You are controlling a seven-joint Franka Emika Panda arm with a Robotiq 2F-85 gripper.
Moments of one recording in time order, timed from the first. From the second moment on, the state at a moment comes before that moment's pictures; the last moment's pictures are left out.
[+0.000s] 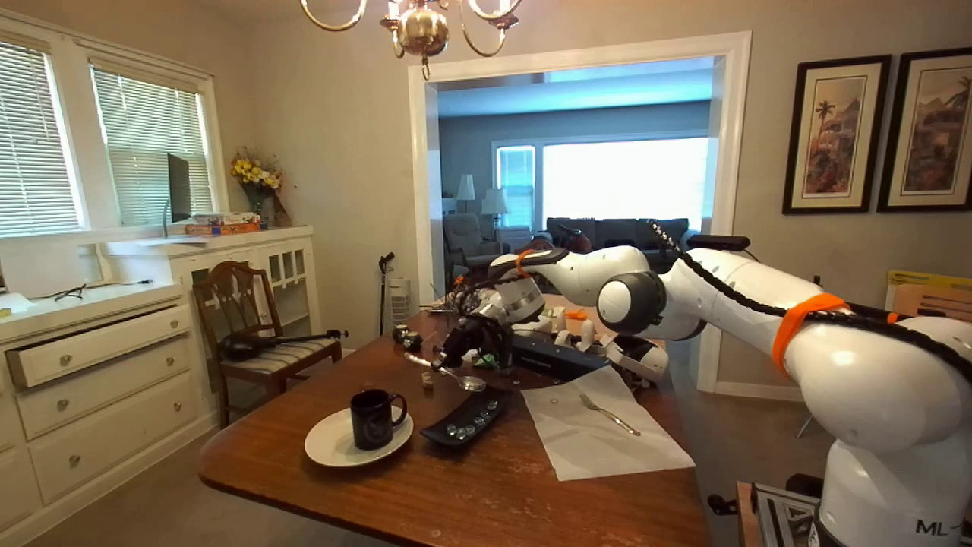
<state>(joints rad) -0.66 1.32 0.27 -0.63 0.87 1.44 -0.83</state>
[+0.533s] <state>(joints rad) -0.66 1.32 0.32 -0.56 0.87 1.39 -0.72</state>
